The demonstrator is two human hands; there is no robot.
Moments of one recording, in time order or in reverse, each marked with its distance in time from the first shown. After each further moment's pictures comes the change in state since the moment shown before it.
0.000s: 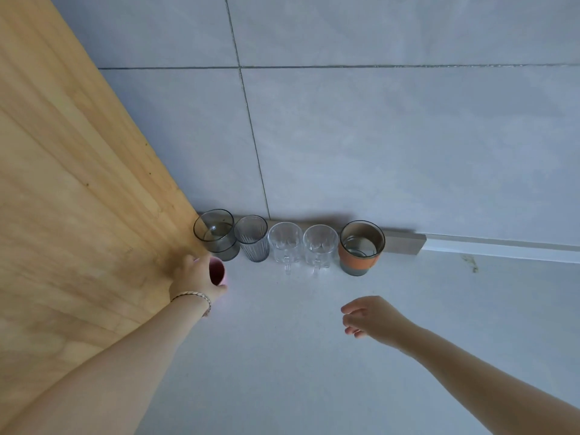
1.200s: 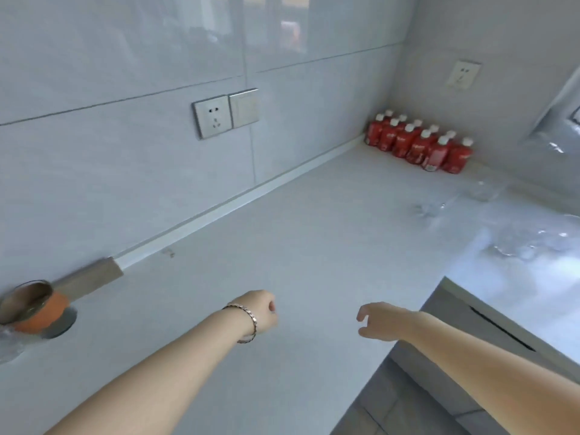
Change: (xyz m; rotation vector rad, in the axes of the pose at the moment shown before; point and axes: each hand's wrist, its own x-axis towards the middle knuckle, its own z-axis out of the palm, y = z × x) left_hand -0.396 0.356 0.151 0.447 -0.625 1.137; right_hand -0.365 0.357 -0.110 -0.225 0.287 0.613
